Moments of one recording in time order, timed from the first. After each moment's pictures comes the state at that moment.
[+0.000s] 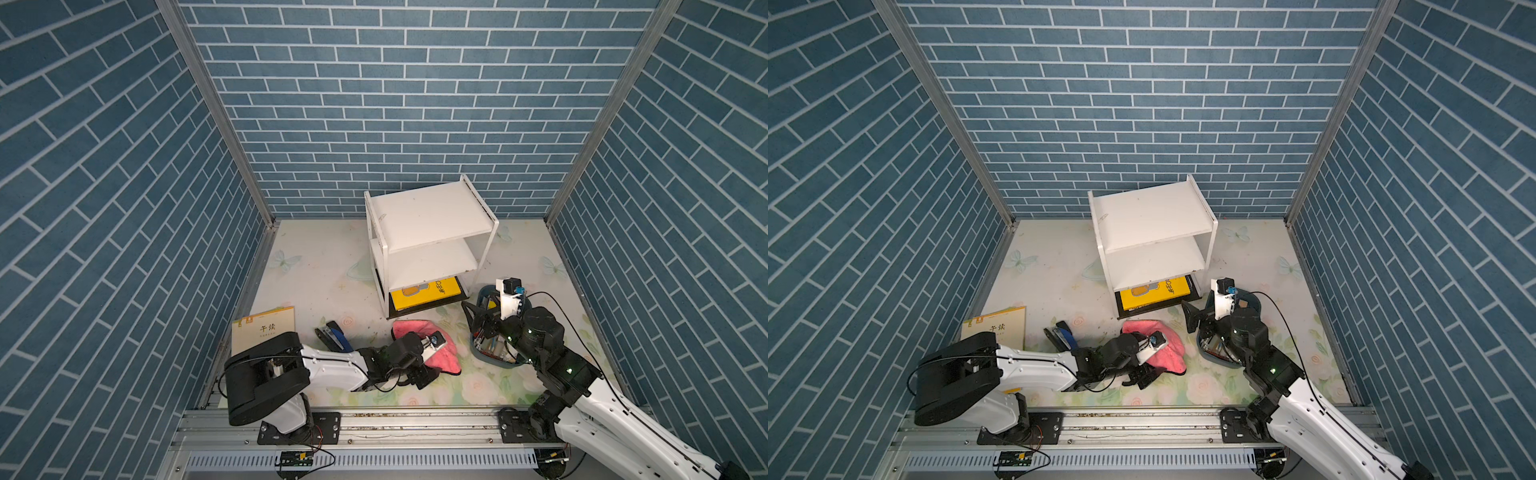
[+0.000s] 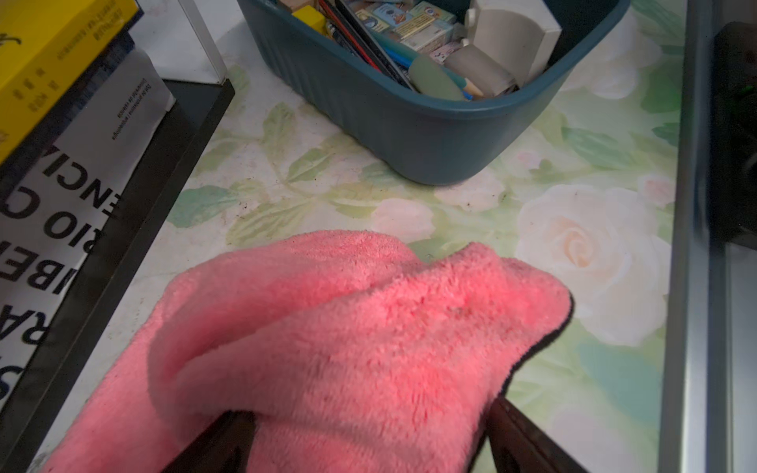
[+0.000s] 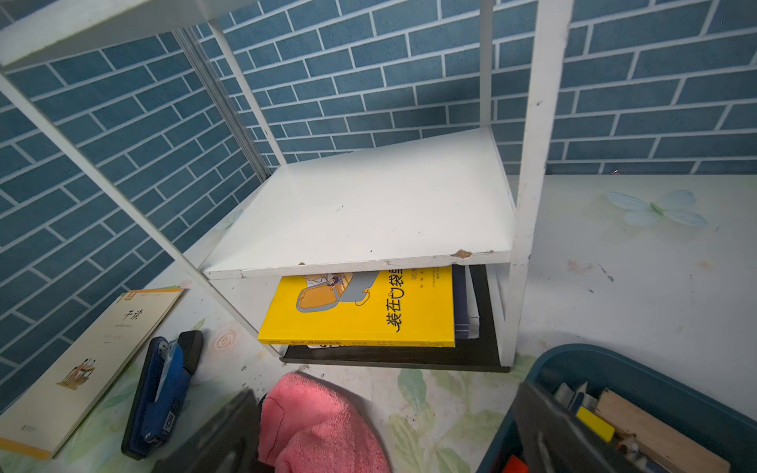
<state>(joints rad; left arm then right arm) -1.16 1.55 0.56 0.31 -0.07 -0.02 0.71 0.60 0.47 -0.12 0.12 0.29</state>
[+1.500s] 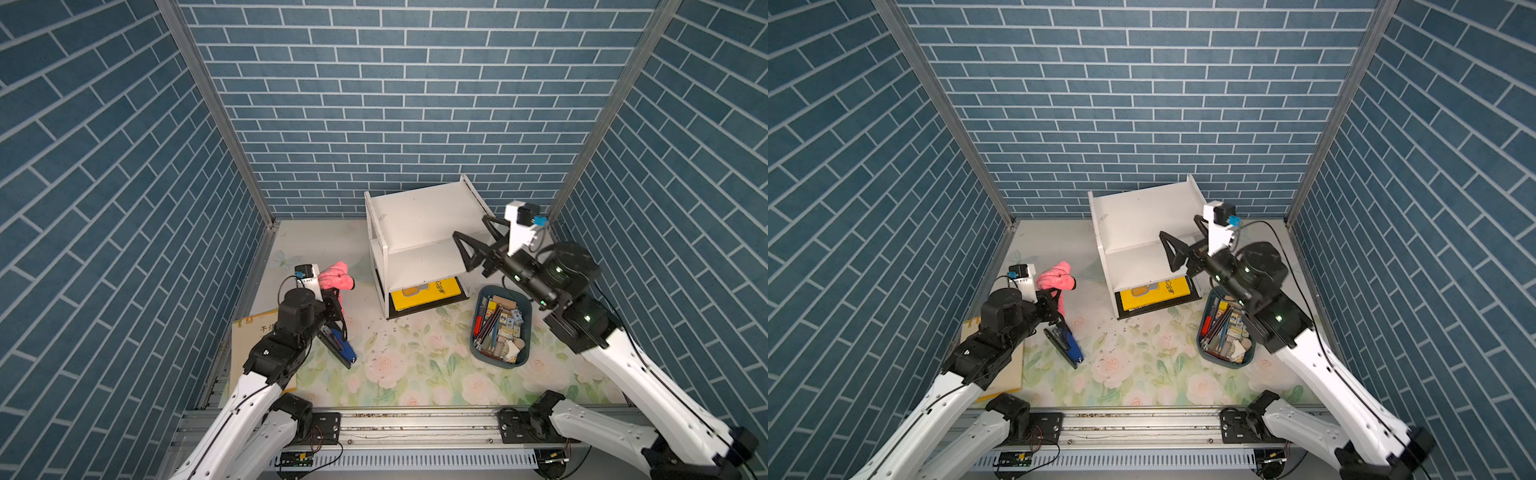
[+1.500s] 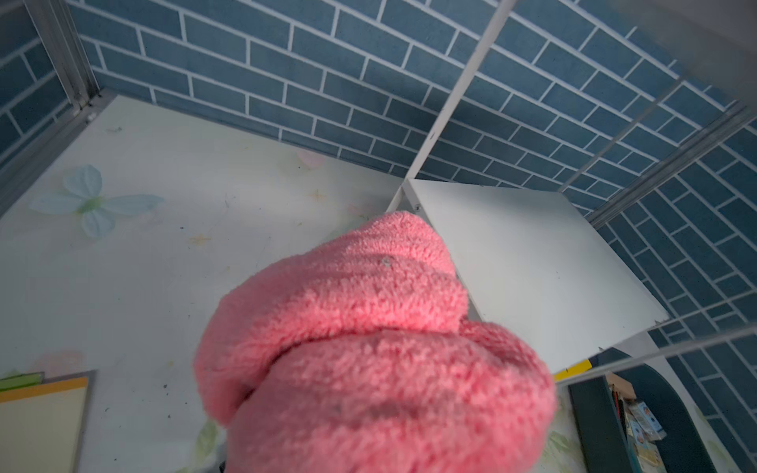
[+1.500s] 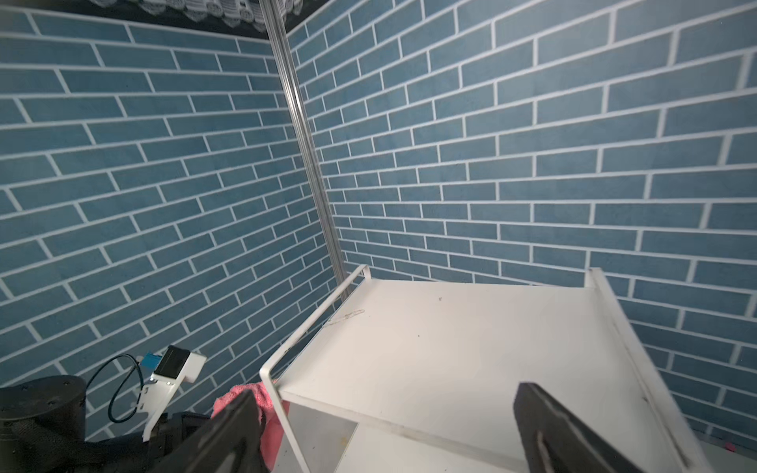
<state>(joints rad) -0.29 0.74 0.61 -0.31 0.00 -0.47 0.69 1.08 1.21 -0.08 -0.10 0.18</state>
